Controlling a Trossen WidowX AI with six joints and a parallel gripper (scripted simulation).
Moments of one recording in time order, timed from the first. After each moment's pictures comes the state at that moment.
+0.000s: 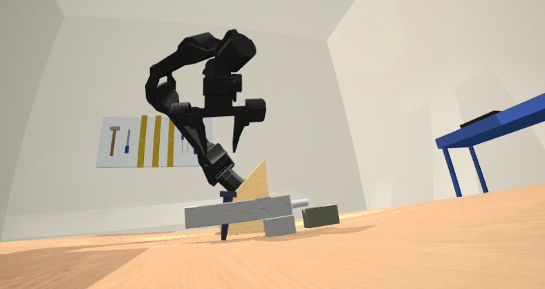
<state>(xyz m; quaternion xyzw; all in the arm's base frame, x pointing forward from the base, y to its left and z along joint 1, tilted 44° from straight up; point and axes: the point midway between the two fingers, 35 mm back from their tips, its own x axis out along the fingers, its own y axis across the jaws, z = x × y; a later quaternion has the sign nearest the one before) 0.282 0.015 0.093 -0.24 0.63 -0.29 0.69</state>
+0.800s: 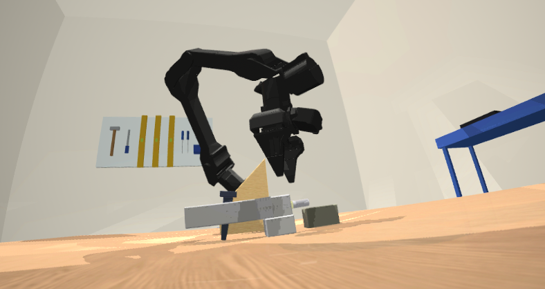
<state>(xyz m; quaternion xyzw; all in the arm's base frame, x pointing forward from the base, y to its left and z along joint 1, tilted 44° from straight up) 0.303 0.059 -0.032 -0.58 0.68 0.10 0.44</state>
